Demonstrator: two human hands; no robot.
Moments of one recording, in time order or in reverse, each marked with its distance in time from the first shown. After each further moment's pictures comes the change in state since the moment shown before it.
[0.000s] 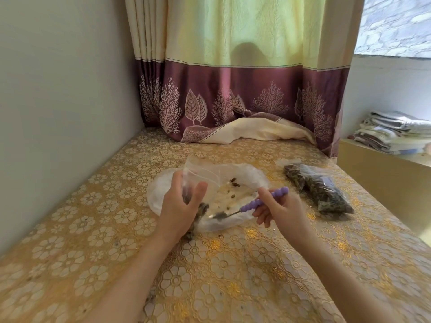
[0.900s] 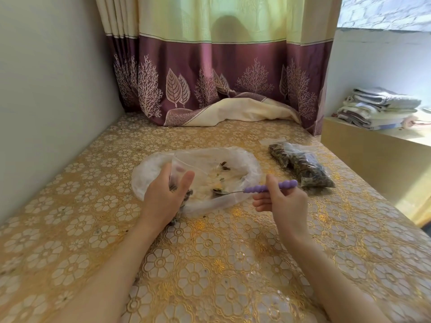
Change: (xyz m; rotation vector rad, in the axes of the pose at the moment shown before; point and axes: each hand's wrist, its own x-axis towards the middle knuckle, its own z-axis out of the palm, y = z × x) left_hand -0.002 -0.020 0.008 0.172 -0.095 -0.027; right_hand -0.027 0.019 -0.008 0.123 0.392 0.060
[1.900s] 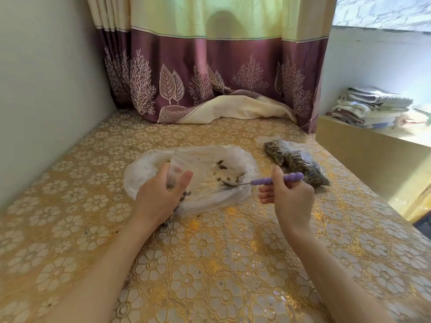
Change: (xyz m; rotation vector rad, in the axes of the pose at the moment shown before) left_hand 0.004 -0.002 0.003 0.194 -0.024 0.010; right_hand 0.015 0.005 -0.007 -0.144 0.156 -0.063
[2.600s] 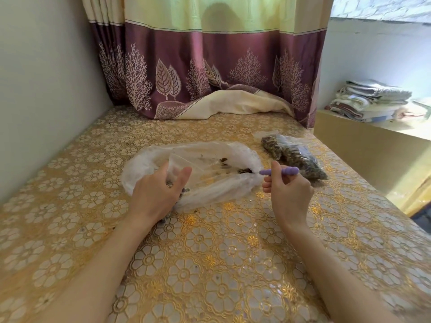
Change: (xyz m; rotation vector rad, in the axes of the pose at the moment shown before) left_hand 0.001 0.007 -0.002 0.123 -0.044 0.023; right_hand 0.008 0.018 -0.002 -0.156 0.104 -0.111
